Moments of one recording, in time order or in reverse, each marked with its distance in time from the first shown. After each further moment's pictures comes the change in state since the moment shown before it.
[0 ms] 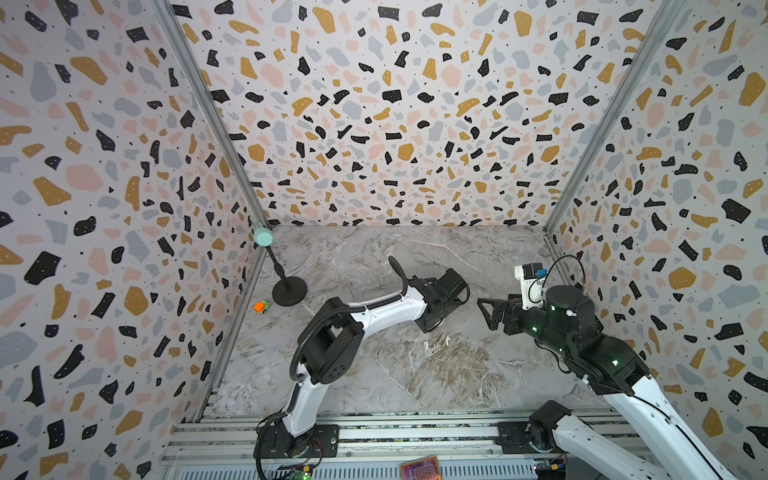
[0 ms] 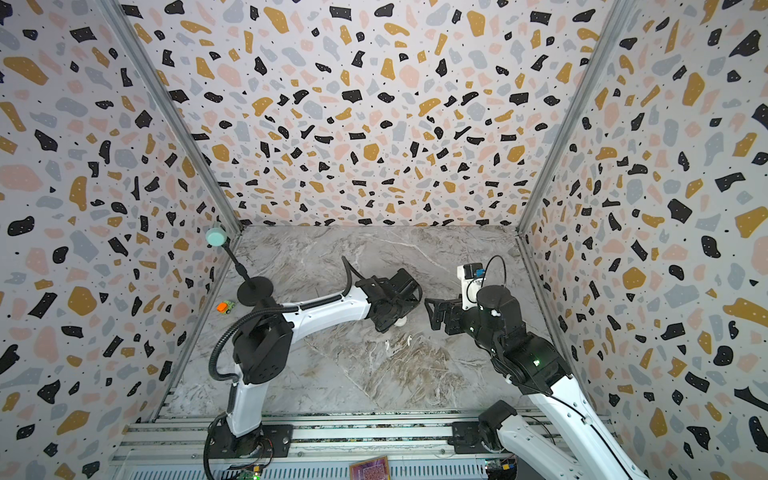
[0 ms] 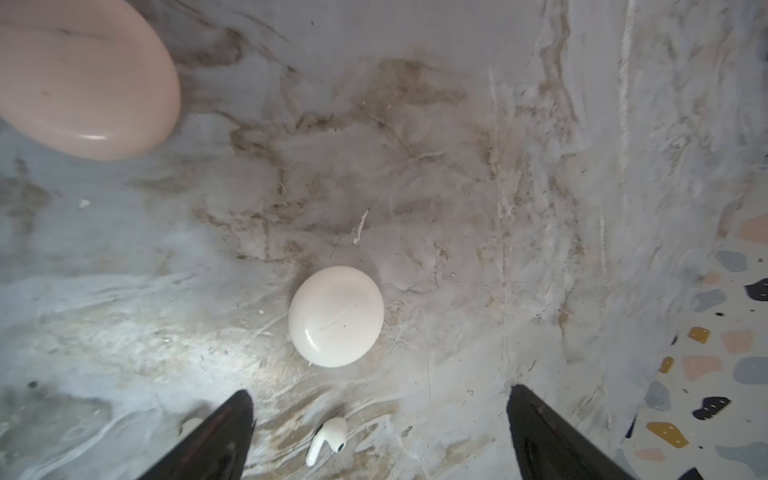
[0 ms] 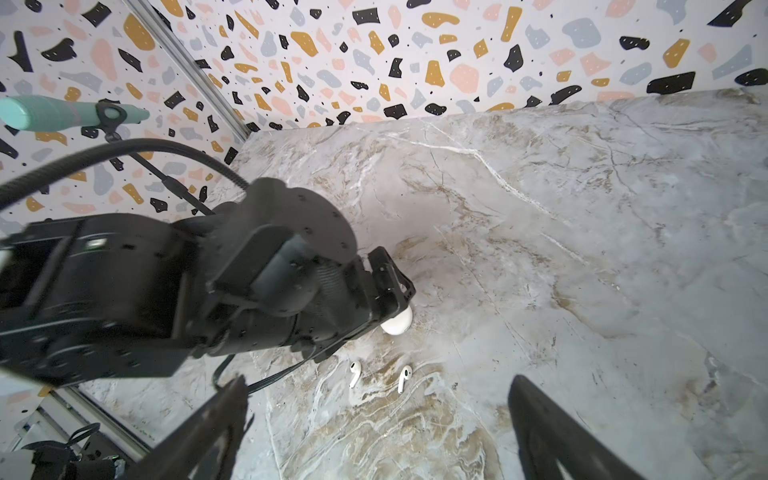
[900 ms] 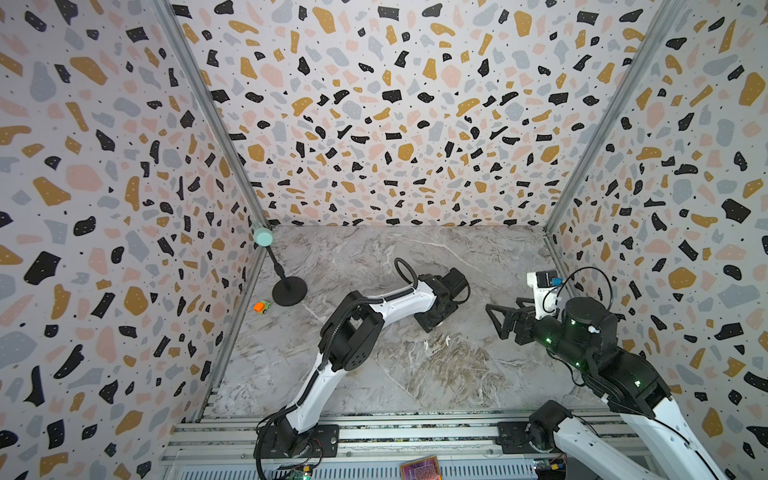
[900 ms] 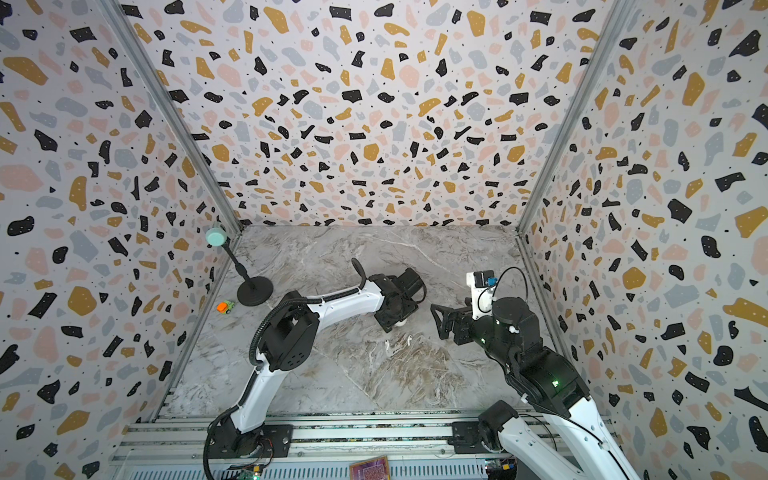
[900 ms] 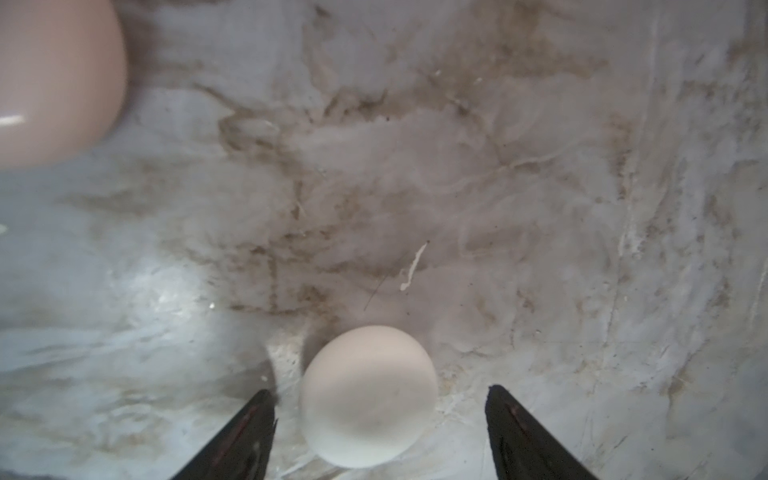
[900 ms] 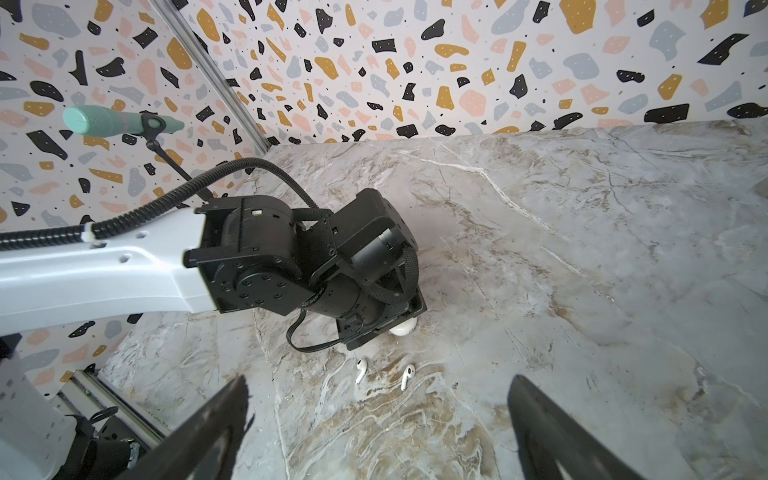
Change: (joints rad) left arm 0.036 0.173 0.165 -0.128 0.055 -0.018; right arm 0.000 -0.090 0.000 -0.033 -0.021 -0.027
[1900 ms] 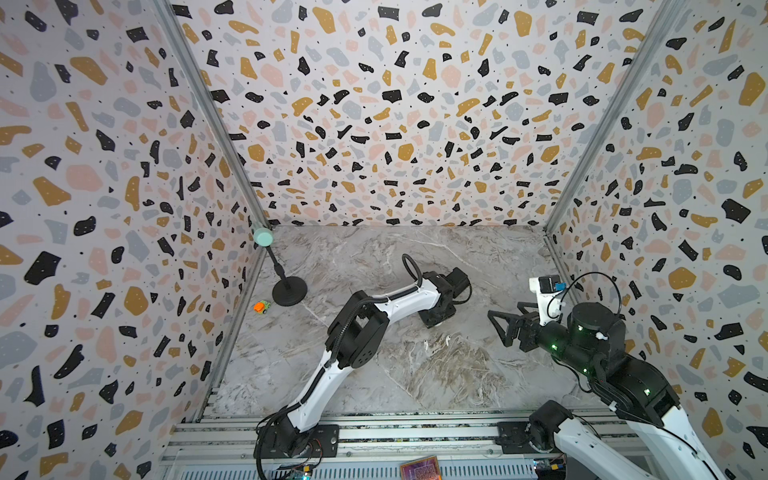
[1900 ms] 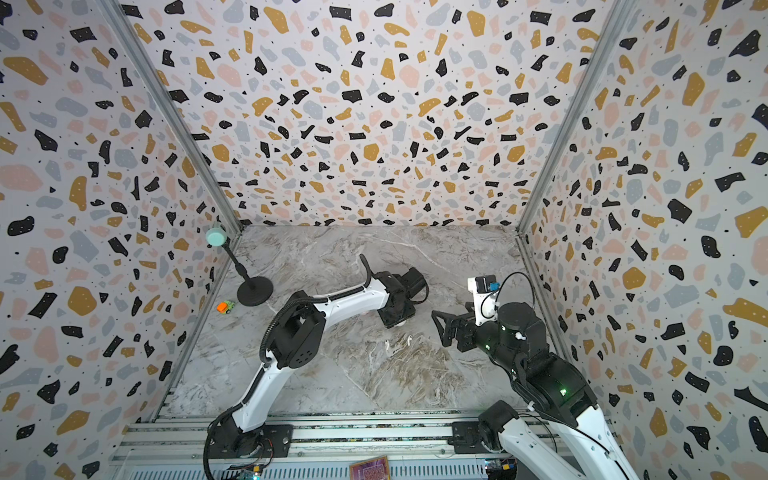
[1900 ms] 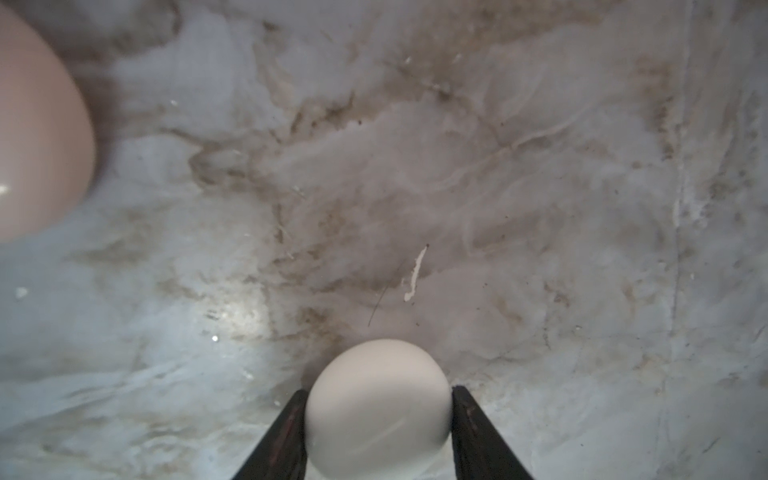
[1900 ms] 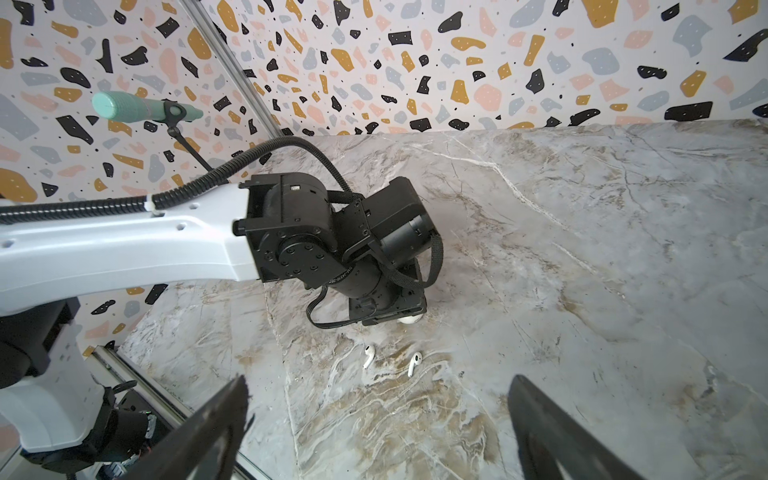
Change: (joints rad) left arm 0.006 0.067 0.094 -0.135 -0.018 0.196; right arm 0.000 -0.036 0.010 -0.045 -0.058 -0.016
